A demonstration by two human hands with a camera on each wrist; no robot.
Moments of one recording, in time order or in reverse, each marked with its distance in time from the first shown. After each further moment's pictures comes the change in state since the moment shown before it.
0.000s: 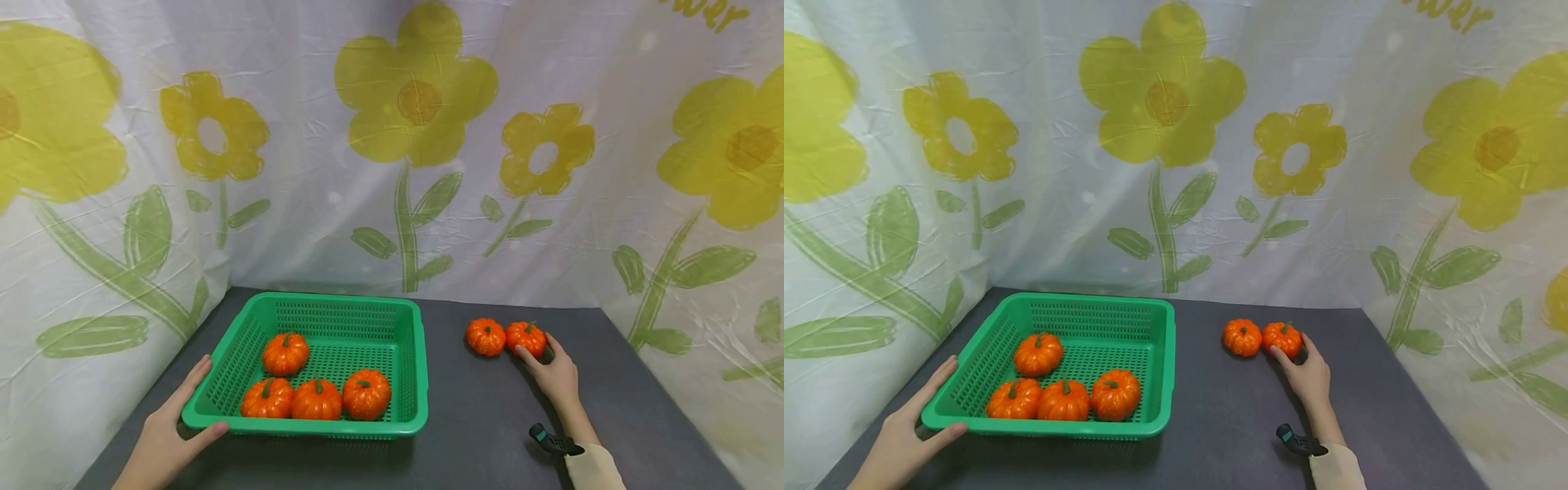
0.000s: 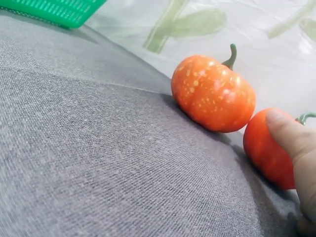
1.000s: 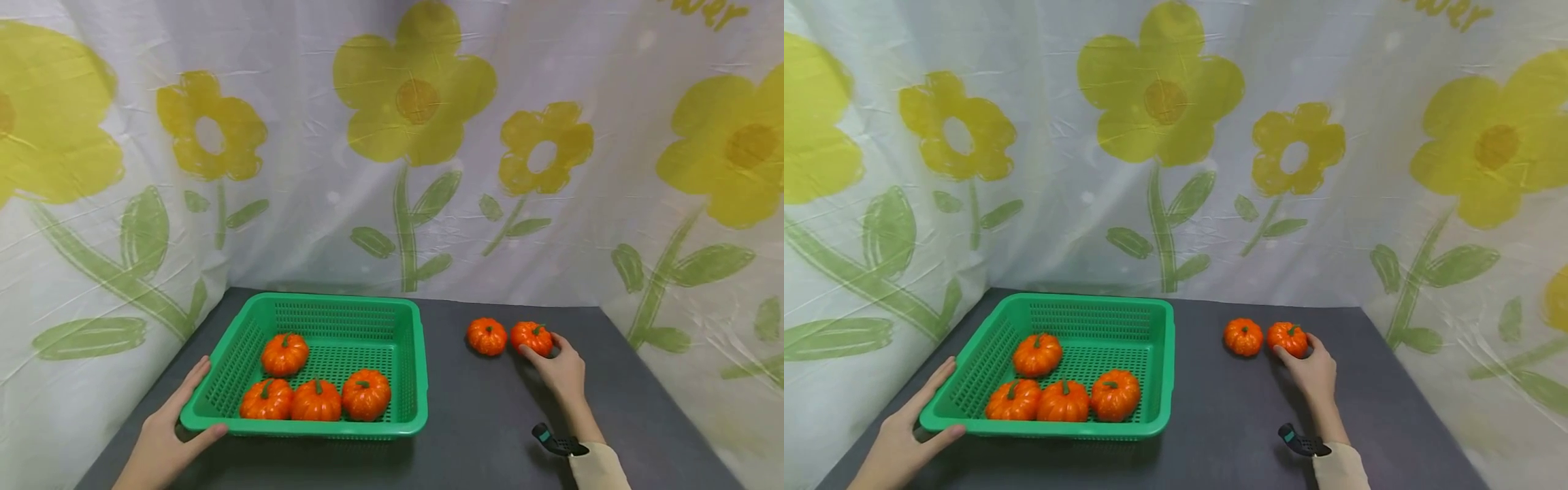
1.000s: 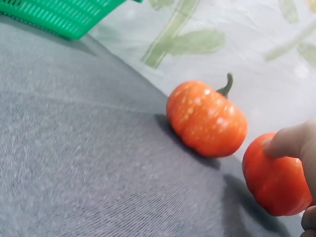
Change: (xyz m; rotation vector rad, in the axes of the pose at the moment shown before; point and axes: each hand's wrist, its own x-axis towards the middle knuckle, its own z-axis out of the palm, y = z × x) left_hand 0.000 0.003 -0.001 0.015 0.011 0.020; right_hand -0.005 -0.020 -0.016 0.021 0.050 0.067
